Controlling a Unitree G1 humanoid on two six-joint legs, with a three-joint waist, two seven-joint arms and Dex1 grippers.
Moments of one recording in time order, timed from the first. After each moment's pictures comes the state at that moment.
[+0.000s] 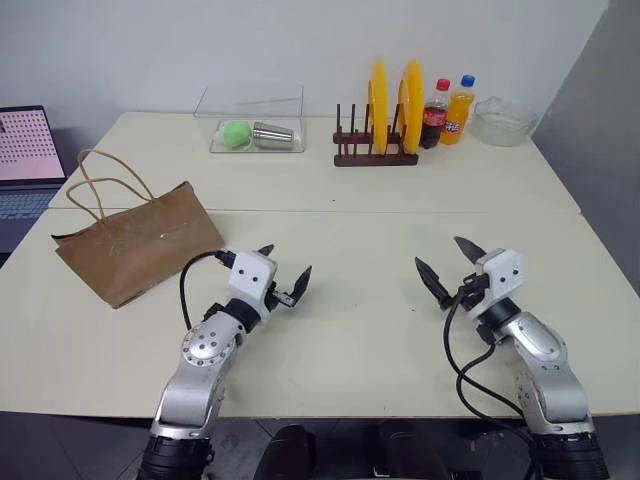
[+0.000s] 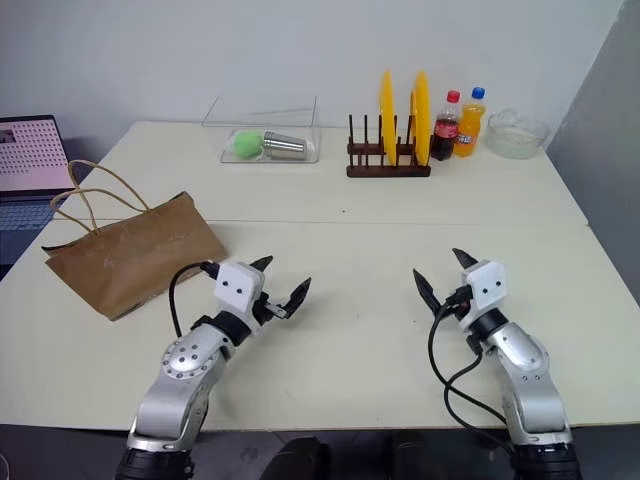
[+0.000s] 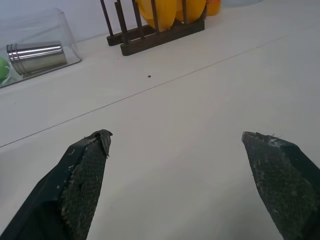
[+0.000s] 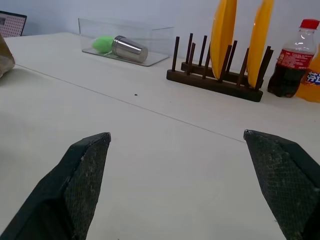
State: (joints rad) left arm -0.08 0.30 -0.03 -0.27 -0.09 0.25 -0.38; right arm -0.05 -0.33 -0.06 -0.22 0.23 0.06 0.46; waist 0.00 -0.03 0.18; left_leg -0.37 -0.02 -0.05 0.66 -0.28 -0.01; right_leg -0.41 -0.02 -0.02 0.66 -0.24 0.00
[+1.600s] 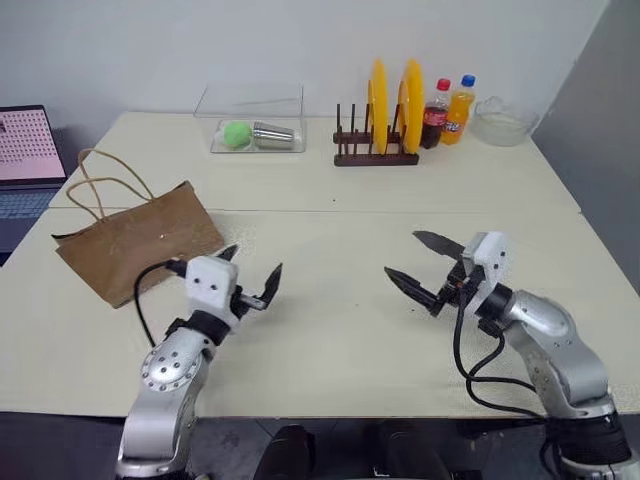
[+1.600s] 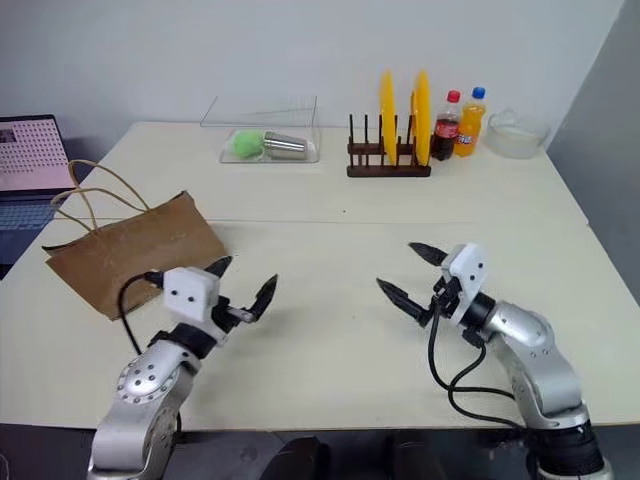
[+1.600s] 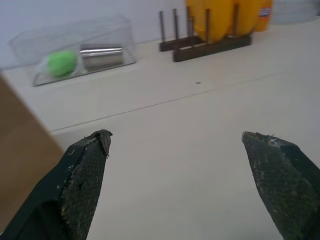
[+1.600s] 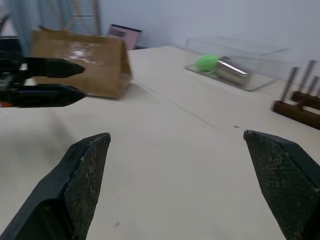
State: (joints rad) left arm 0.09 0.29 0.20 -0.52 -0.20 0.37 -0.29; right arm -0.23 -0.51 0.04 -0.36 0.47 0.33 0.77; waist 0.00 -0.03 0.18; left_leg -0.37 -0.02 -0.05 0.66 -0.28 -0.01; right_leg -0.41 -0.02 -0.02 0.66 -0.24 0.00
